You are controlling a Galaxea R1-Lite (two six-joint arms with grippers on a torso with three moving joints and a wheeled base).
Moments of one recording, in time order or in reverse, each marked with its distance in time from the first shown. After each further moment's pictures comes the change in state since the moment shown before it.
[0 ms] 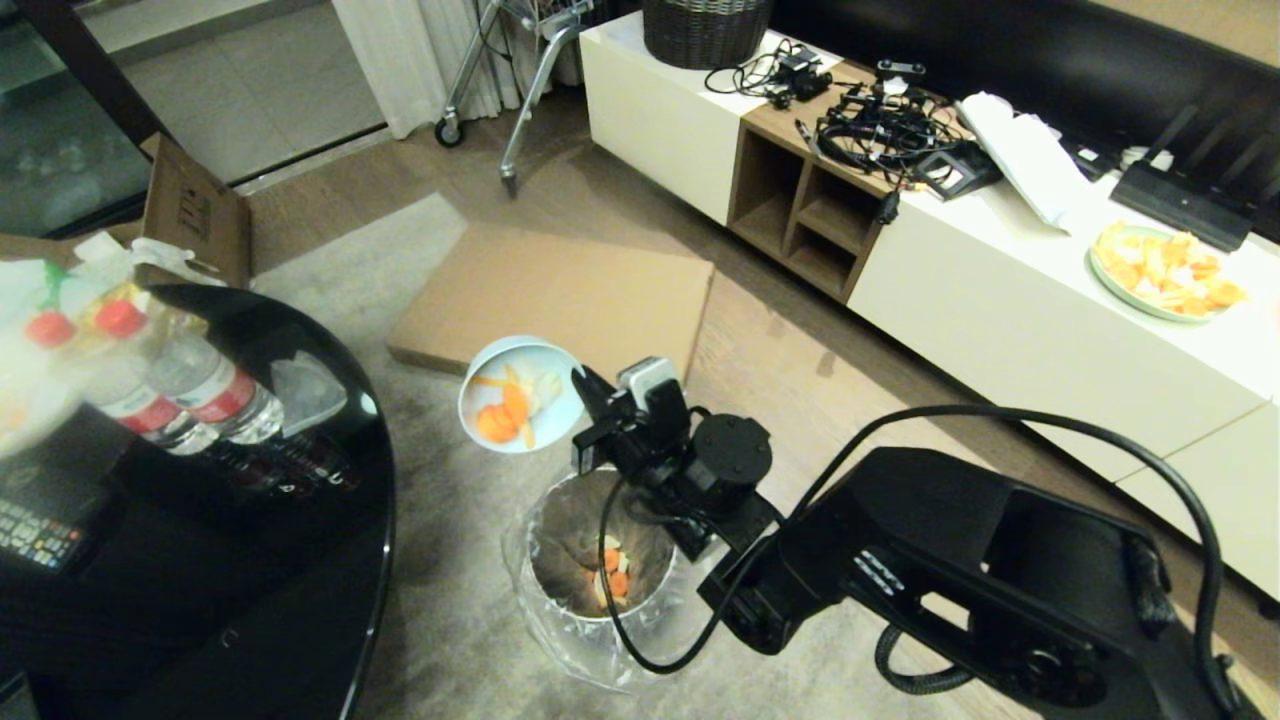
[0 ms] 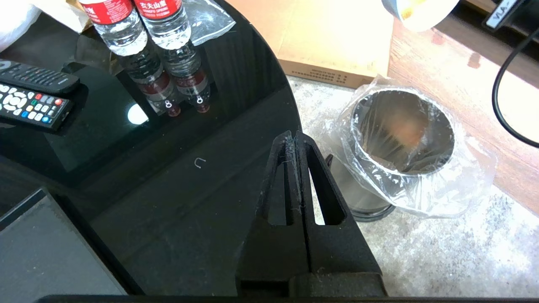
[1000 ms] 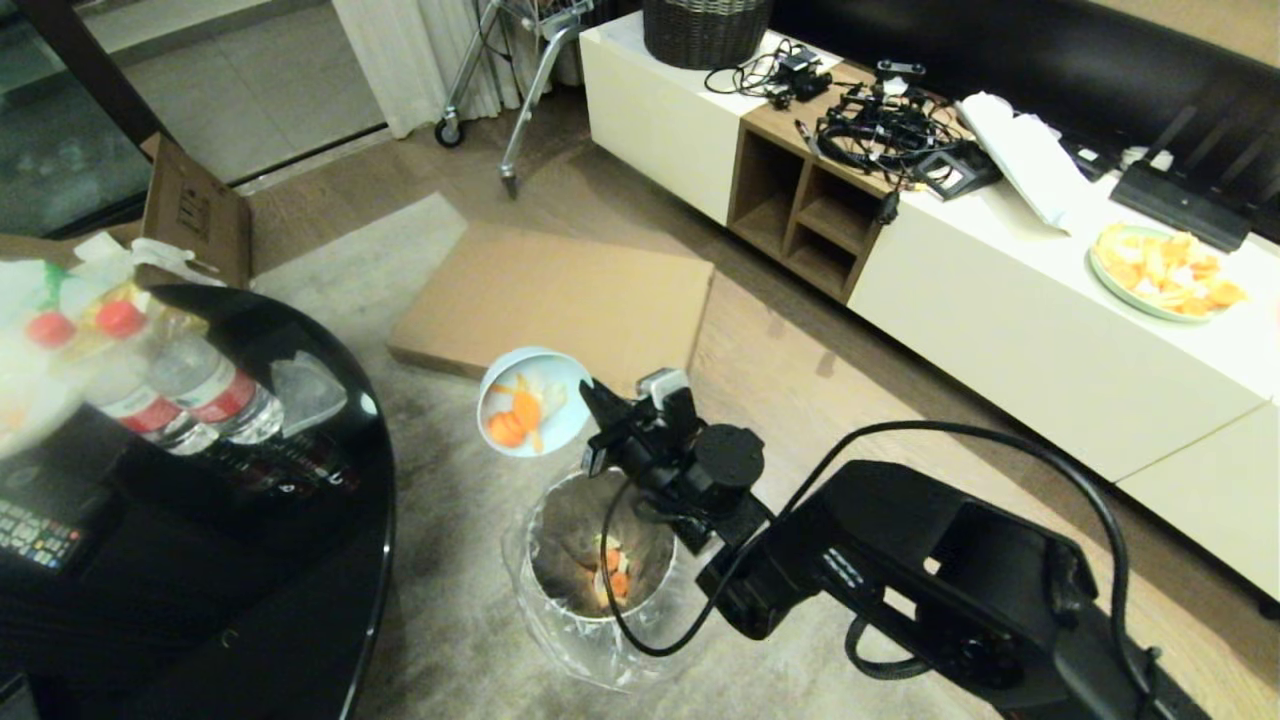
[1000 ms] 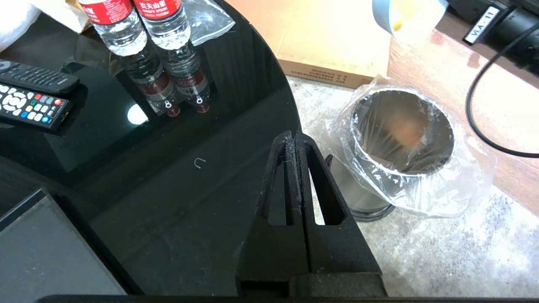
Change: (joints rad) left arm 0.000 0.000 0.000 0.000 0.000 0.000; right arm -0.051 0.134 -0.145 0.000 0.063 0.158
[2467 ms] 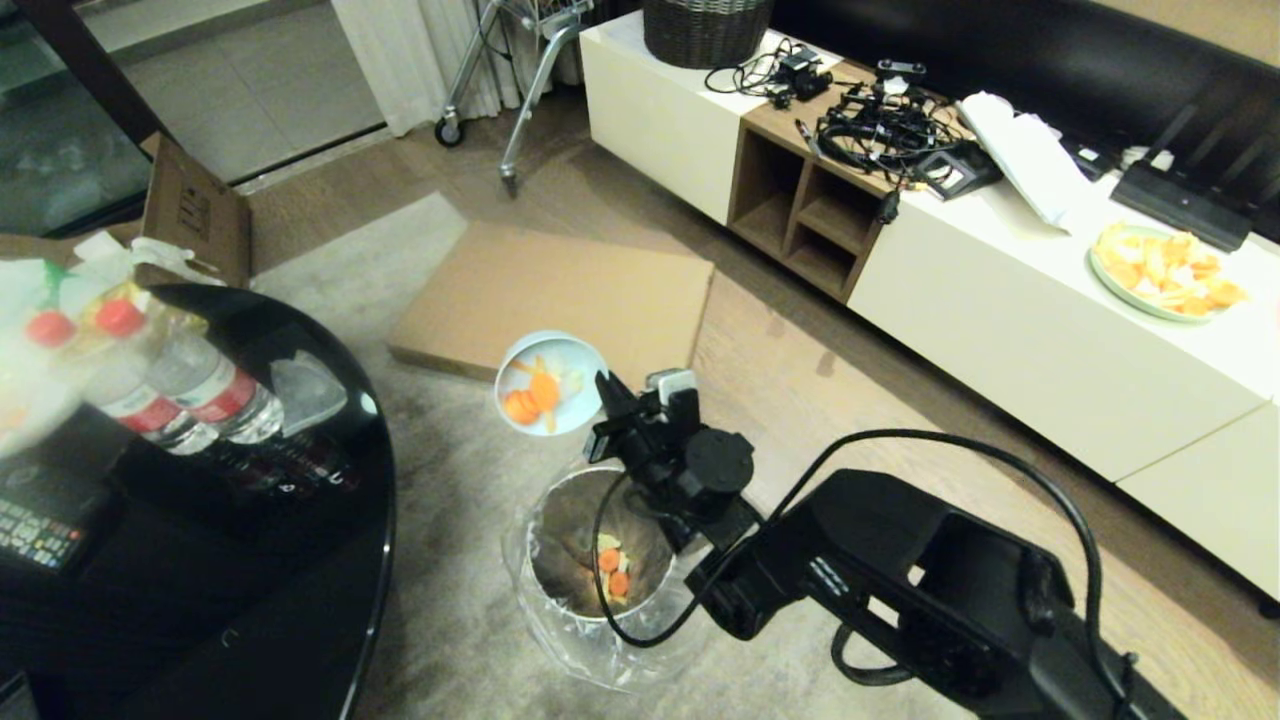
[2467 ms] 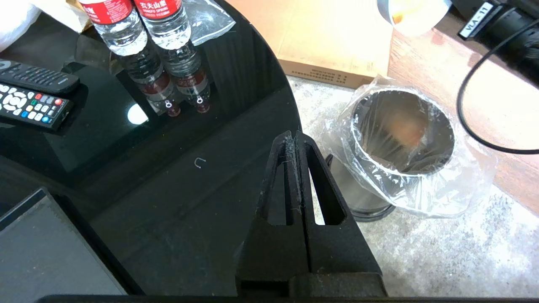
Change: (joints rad) left arm 0.000 0.000 0.000 0.000 0.000 0.000; right arm 0.009 0.030 -0.047 0.000 -0.177 0.036
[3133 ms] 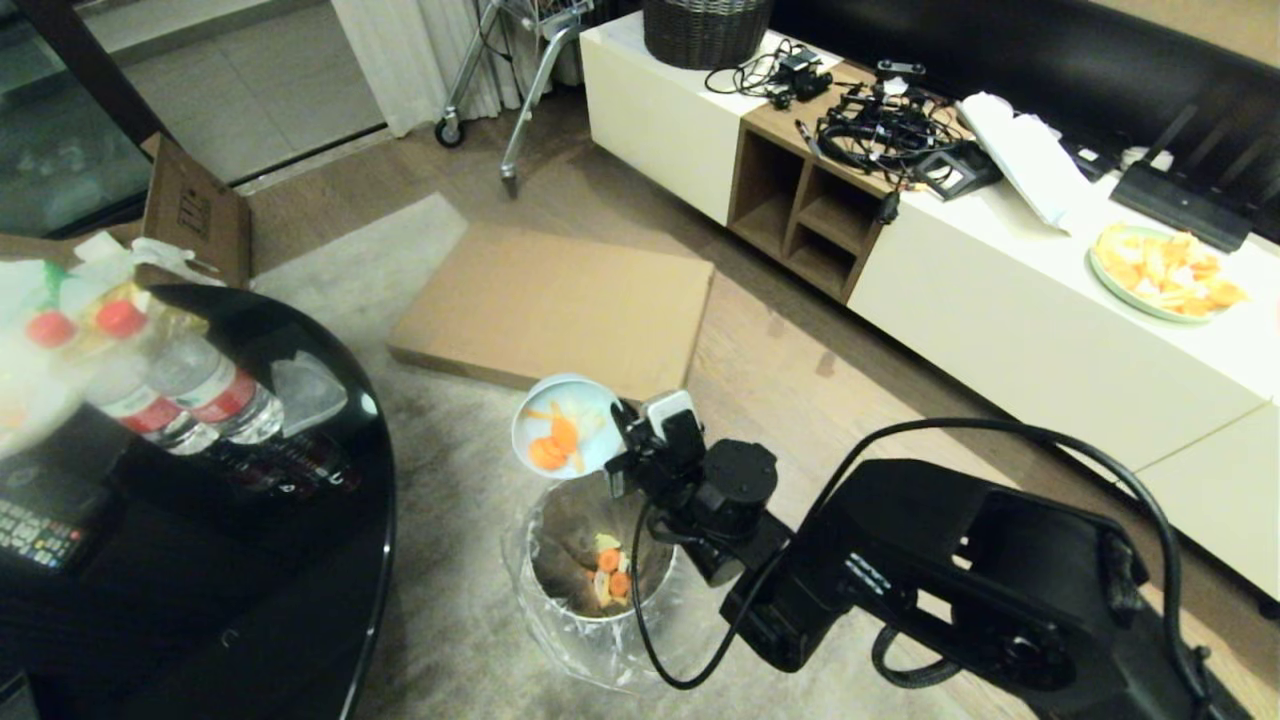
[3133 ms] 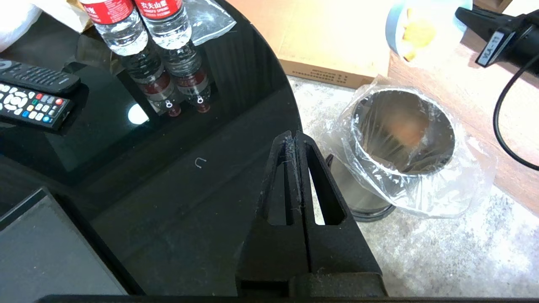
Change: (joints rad) left arm 0.000 0.000 0.000 0.000 0.000 0.000; right arm 0.006 -0.126 0.286 0.000 -0.002 -0.235
